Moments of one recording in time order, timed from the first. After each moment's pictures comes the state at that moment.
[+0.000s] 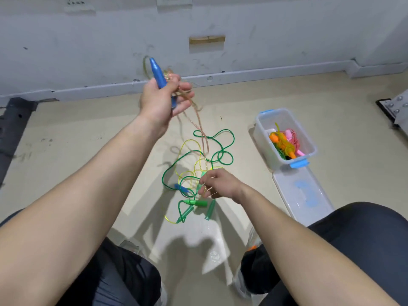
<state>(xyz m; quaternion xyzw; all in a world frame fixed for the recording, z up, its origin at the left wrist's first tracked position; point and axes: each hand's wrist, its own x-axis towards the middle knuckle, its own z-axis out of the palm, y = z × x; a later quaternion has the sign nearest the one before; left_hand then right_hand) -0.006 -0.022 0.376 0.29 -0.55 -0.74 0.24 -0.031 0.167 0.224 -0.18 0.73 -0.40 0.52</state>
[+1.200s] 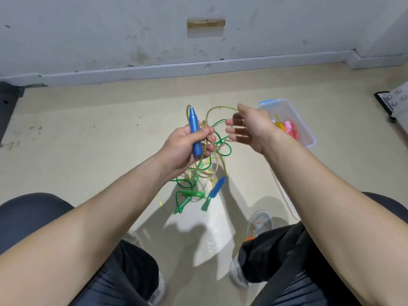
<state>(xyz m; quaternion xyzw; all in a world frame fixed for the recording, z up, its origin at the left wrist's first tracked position) 0.043 0.040 0.312 0.25 -0.50 -0.83 0.02 -0.102 0.150 0.323 0.05 0.71 -0.61 0.35</state>
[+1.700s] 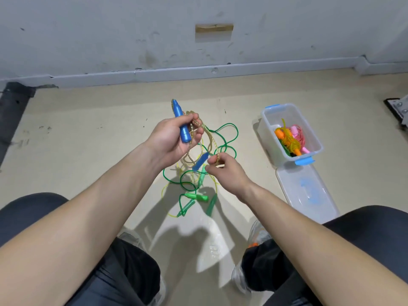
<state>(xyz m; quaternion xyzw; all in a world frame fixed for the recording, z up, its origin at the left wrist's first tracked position) 0.037 0.001 0.324 0.32 -0.37 -0.87 0.06 -0.020 0.163 0.237 -0.16 0.79 -0.47 0.36</state>
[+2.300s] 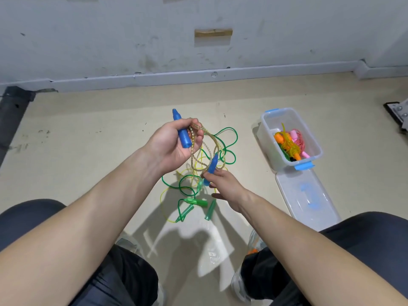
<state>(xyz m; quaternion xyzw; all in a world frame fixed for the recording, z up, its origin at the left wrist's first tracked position) 0.031 0.004 0.332 0.34 -0.28 -0.90 0.04 -0.017 0.162 0.226 -0.06 0.72 -0.49 0.49</state>
